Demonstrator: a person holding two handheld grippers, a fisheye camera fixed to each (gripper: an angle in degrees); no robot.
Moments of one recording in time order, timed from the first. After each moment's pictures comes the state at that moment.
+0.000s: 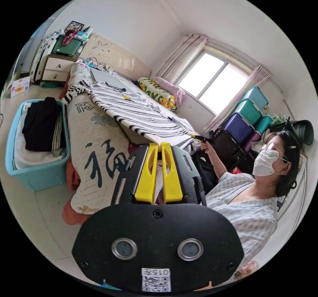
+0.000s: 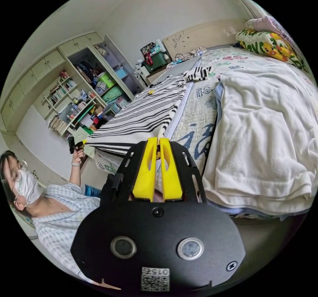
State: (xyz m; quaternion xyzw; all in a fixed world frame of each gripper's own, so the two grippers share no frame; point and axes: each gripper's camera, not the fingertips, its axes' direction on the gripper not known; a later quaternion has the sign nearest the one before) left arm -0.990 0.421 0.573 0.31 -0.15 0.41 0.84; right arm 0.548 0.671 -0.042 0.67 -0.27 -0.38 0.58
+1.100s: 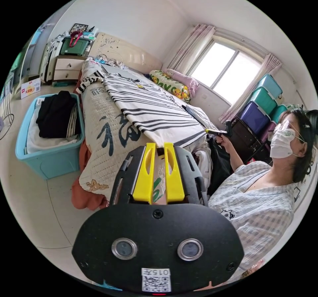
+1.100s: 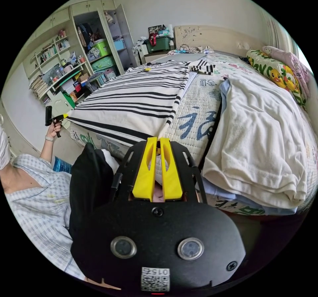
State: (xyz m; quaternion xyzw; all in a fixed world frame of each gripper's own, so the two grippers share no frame) left arm -0.921 0.515 0.500 0.32 -0.21 0.40 0.83; right arm 0.470 0.667 0.054 0.70 -0.13 -0.38 0.59
